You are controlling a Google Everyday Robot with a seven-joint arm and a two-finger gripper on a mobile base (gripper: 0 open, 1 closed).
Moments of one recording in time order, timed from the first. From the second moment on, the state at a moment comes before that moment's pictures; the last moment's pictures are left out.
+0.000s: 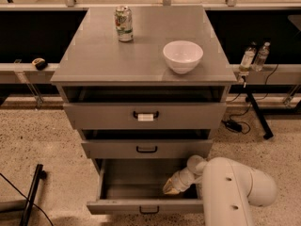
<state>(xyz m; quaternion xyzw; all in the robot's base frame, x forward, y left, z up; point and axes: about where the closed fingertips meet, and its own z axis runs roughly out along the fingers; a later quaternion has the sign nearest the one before) 0.571 -0.097 0.141 -0.69 0.65 0.24 0.20</state>
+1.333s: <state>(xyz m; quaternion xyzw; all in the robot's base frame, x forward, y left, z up) 0.465 -0.104 0.155 -0.70 0.62 0.30 0.18</state>
